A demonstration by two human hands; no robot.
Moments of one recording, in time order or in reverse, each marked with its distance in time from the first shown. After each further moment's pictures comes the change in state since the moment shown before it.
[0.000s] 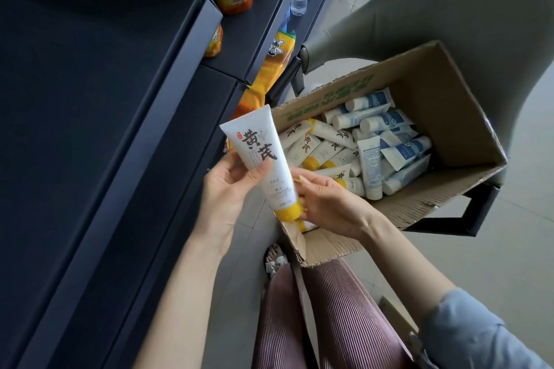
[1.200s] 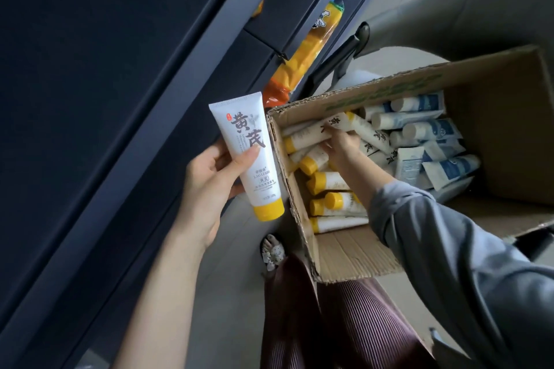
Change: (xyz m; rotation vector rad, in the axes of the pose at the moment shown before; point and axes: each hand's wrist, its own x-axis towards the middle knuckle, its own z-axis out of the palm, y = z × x) left_hand 0.026 -0.016 -0.049 -0.057 0.219 -0.092; right_hand 0.156 -0.012 -0.087 0.007 1.114 -0.091
